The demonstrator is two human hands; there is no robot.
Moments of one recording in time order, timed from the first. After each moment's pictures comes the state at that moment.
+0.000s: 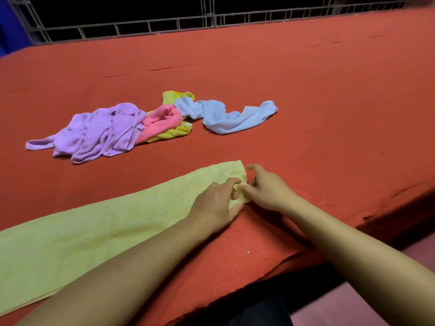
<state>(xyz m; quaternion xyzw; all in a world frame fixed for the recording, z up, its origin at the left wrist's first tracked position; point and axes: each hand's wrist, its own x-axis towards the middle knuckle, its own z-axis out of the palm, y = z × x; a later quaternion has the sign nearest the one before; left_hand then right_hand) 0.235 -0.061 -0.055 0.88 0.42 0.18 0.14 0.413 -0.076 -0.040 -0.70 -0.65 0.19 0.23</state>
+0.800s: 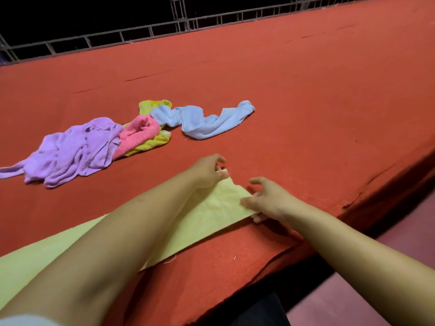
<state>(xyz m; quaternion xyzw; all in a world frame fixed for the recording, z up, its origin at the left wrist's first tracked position) 0.290 0.046 -0.026 0.87 0.43 0.08 0.24 0.427 -0.124 -0.027 -0.69 -0.42 0.46 0.38</state>
